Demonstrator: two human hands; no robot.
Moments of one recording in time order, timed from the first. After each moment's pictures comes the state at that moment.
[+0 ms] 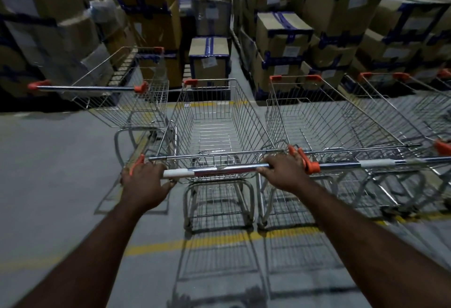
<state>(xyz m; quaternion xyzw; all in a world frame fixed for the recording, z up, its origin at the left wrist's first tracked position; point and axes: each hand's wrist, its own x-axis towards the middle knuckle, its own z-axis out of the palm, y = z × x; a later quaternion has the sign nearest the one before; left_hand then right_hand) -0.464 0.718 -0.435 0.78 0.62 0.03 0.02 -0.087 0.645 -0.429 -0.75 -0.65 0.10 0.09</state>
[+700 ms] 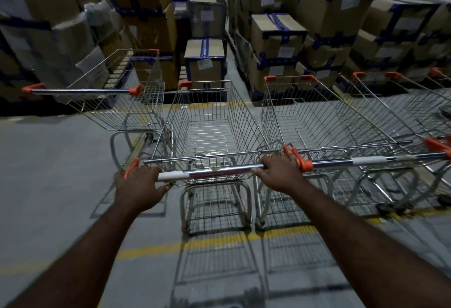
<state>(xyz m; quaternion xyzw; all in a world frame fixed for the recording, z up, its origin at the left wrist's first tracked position) -0.462 0.712 -0.424 0.78 0.63 -0.01 0.03 -0.090 0.636 -0.429 -0.75 -0.65 0.09 0.09</state>
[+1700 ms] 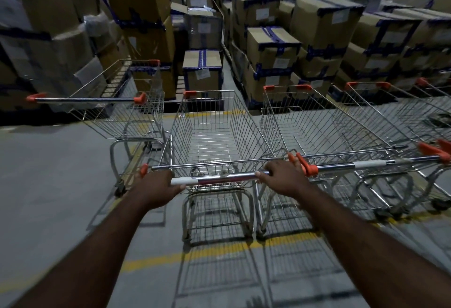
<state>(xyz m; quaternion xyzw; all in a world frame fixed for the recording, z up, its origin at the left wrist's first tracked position) -0.460 0.723 -0.403 0.82 0.56 -0.04 0.07 -0.109 0.630 -0.417 -0.77 -0.62 0.14 0.08</state>
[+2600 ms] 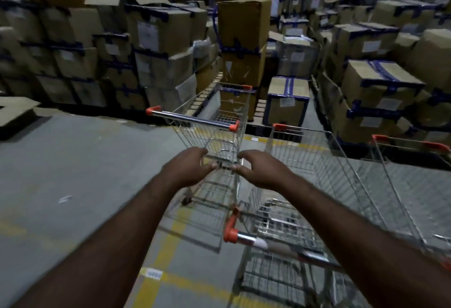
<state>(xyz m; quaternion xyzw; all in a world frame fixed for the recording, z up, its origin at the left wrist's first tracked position) -0.591 0.845 -0.300 0.74 0.66 0.11 0.13 -0.368 0.849 -0.308 -0.55 -0.81 0.15 0.12</state>
